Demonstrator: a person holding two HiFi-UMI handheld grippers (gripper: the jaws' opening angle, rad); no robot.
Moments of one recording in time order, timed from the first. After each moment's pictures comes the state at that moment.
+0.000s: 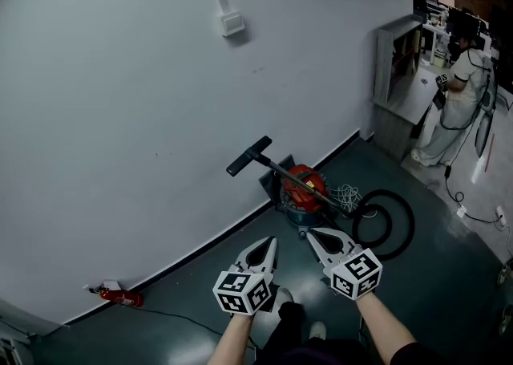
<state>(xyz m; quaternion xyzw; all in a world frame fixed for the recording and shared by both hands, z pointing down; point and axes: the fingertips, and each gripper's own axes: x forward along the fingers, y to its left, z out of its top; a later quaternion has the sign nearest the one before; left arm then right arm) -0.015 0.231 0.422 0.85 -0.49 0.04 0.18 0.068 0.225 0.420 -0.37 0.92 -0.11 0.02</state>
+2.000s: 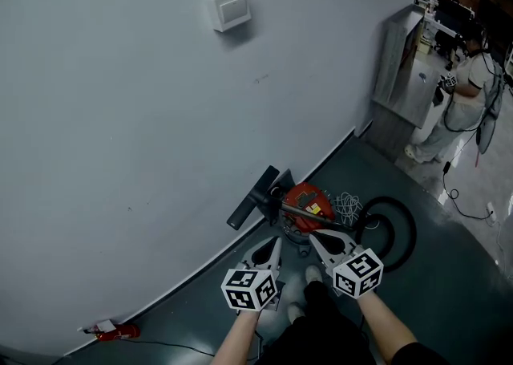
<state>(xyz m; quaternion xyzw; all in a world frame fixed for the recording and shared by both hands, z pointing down) -0.087 -0.048 0.500 0.86 -0.44 0.07 0.26 -0.007 -0.041 0.488 -0.42 0.89 -0.17 -0.04</state>
